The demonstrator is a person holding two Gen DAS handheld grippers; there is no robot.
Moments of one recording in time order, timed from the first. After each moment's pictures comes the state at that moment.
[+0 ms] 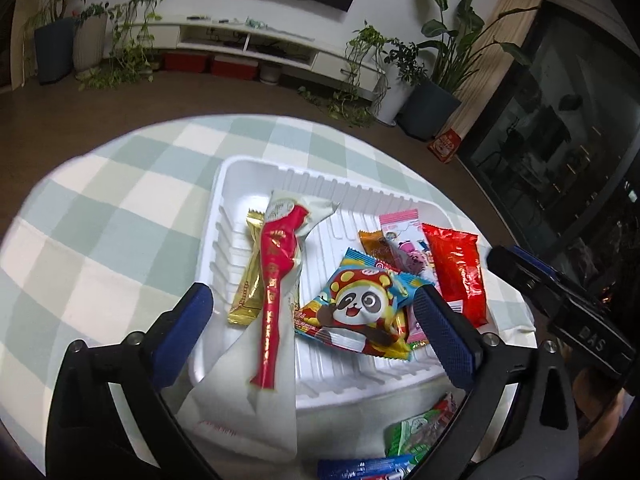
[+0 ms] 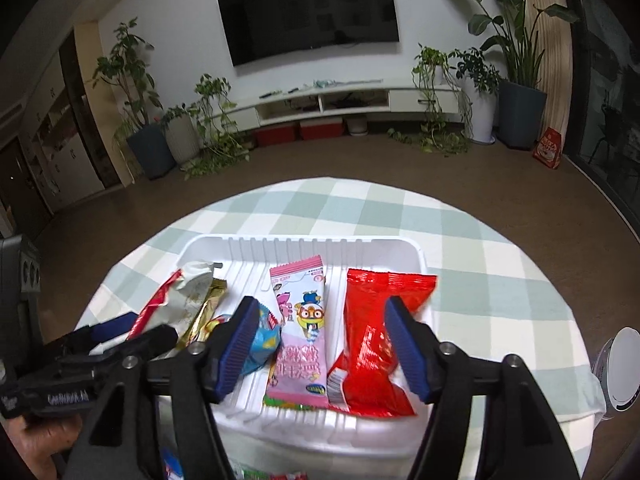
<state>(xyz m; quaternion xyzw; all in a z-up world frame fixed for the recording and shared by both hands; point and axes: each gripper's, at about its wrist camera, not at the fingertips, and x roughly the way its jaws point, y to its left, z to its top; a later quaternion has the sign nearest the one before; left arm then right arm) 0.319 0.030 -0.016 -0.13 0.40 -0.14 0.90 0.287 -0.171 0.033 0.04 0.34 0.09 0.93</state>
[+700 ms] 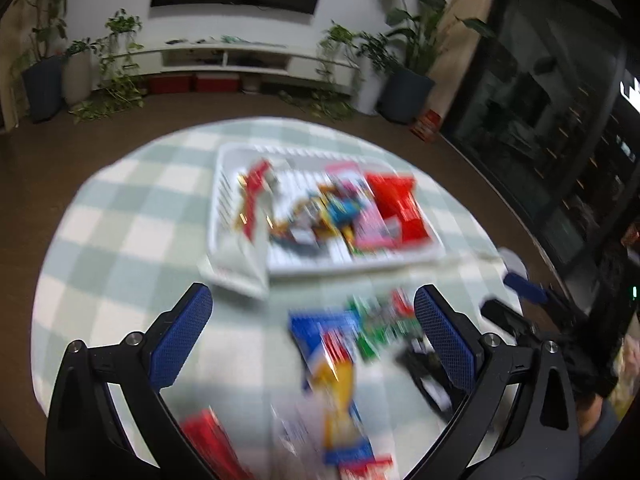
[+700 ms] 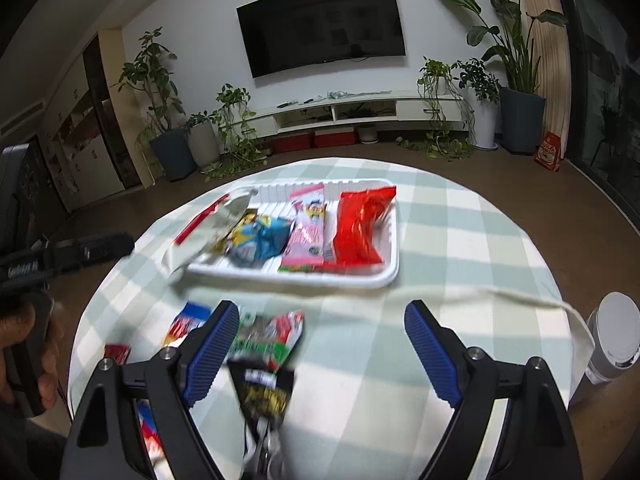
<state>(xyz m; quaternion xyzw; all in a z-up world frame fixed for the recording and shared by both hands) 0.164 0.020 0.034 -0.06 0.39 -0.17 0.90 0.144 -0.198 0.013 0.04 0.32 0.11 0.94</state>
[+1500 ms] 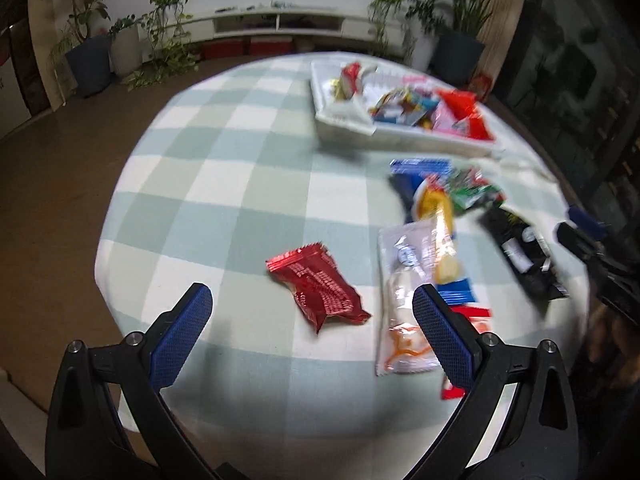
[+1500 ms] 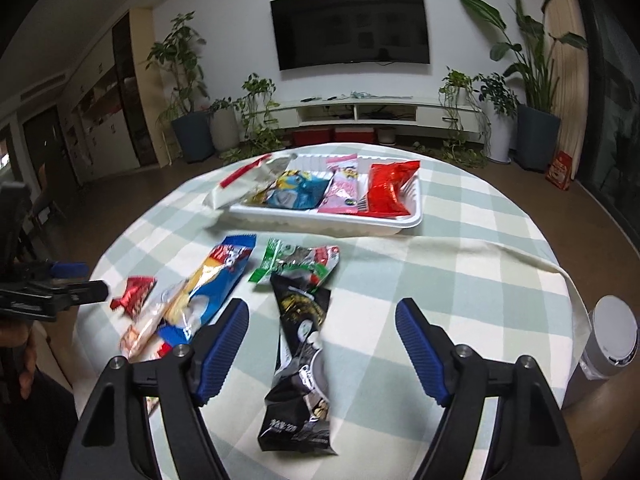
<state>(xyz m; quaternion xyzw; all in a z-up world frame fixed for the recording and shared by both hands) 0.079 0.083 -0.021 -0.02 0.46 -0.06 0.88 0.086 -0.171 -0.009 -0.01 0.31 0.14 0.94</state>
